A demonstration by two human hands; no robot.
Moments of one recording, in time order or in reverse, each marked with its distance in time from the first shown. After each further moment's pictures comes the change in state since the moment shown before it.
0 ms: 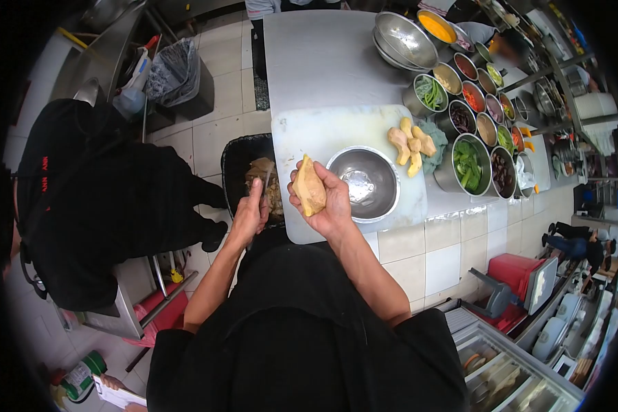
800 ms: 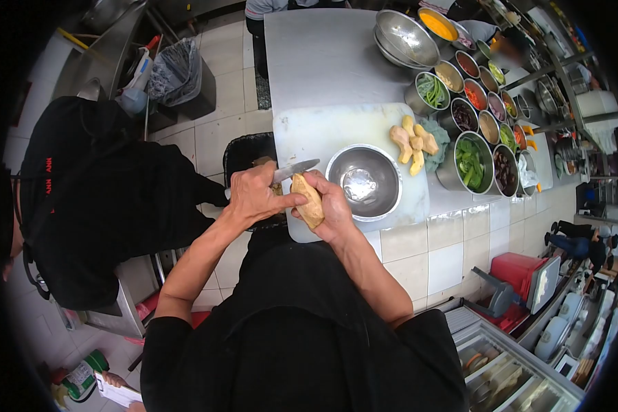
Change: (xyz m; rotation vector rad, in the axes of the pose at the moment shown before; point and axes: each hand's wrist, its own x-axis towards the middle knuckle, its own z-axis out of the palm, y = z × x) left_hand 0.012 0.059 0.011 0.898 0.219 1.041; right_hand -0.012 0.006 0.002 -0.361 0.211 0.002
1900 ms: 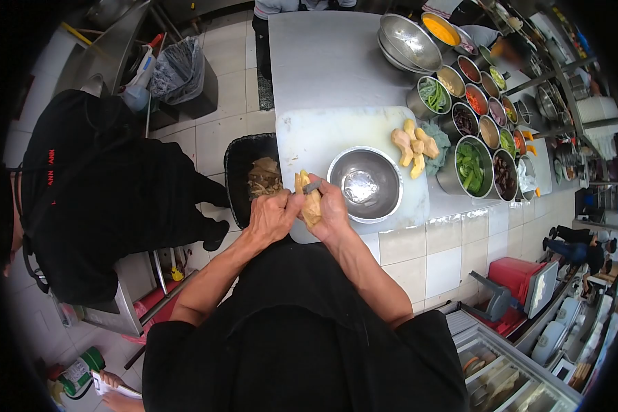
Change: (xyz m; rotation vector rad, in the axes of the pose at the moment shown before) left_hand -0.043 0.021 0.030 -0.259 -0.186 -0.344; right_hand 0.005 0.008 0.007 0.120 0.280 -0.002
